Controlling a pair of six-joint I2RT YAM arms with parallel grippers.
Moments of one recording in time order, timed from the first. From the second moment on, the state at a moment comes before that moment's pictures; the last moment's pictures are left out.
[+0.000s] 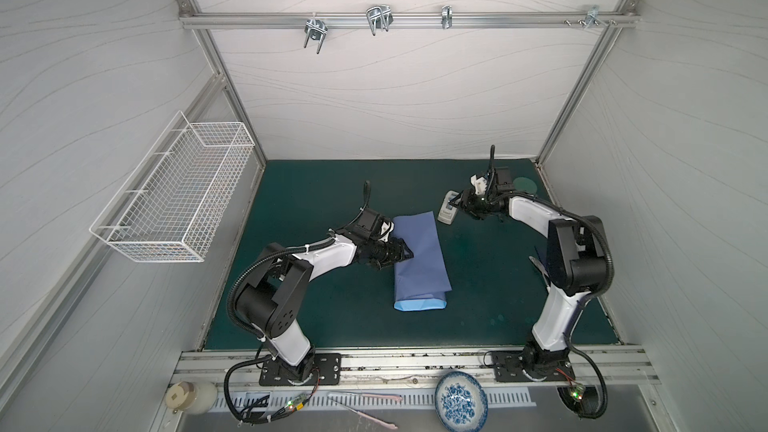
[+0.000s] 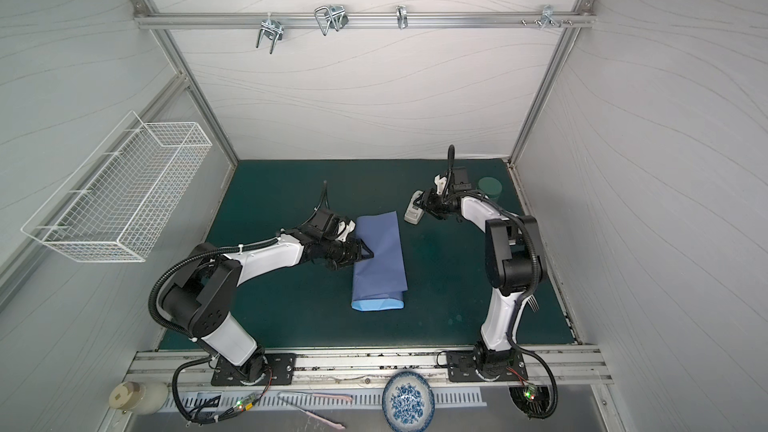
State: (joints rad) left arm -0.52 1.65 0.88 -0.23 0.51 -0.71; right arm 0.19 1.89 1.28 -0.29 -0.56 0.55
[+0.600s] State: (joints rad) left arm -0.52 1.65 0.88 -0.23 0.51 -0.71; right arm 0.19 2.00 1.32 -0.26 -0.62 0.59
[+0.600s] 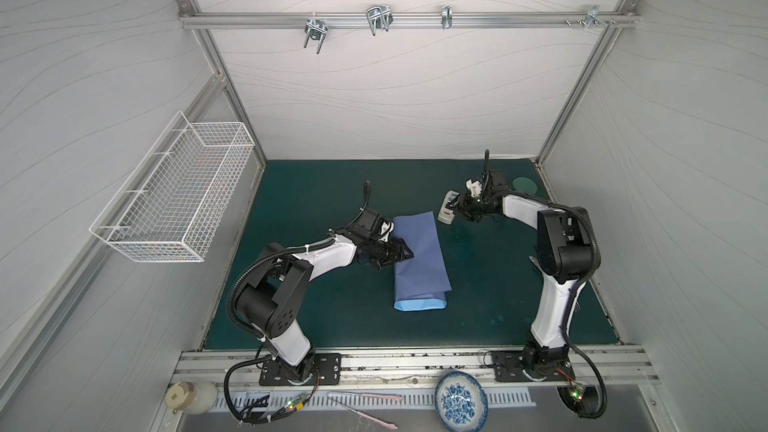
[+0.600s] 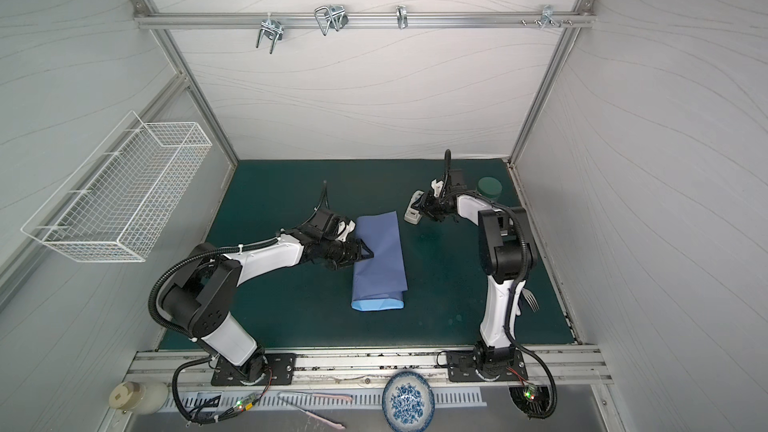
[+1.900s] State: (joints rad) left arm -0.52 1.65 0.88 -0.23 0.50 -0.71; right arm 0.16 2.05 1.22 0.02 -0.76 0.76
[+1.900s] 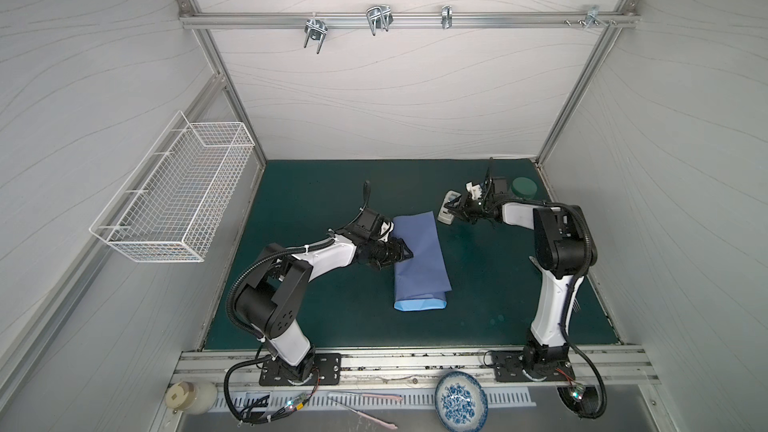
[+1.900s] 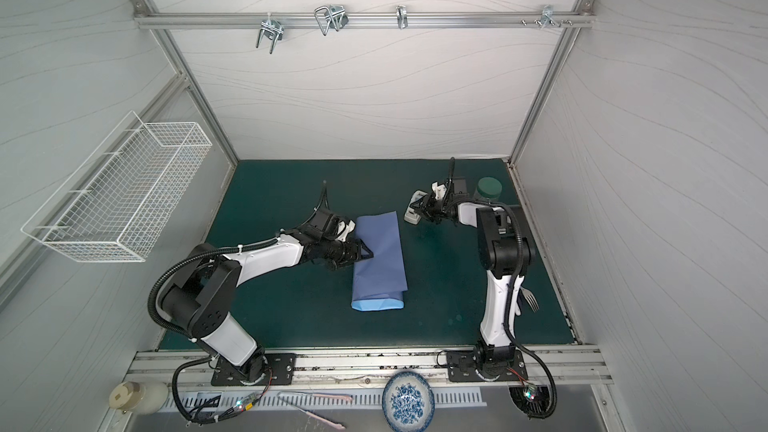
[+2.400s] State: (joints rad) left arm -0.52 1.65 0.88 -0.23 0.50 -0.71; right arm 0.16 2.03 1.19 0.05 -0.75 0.79
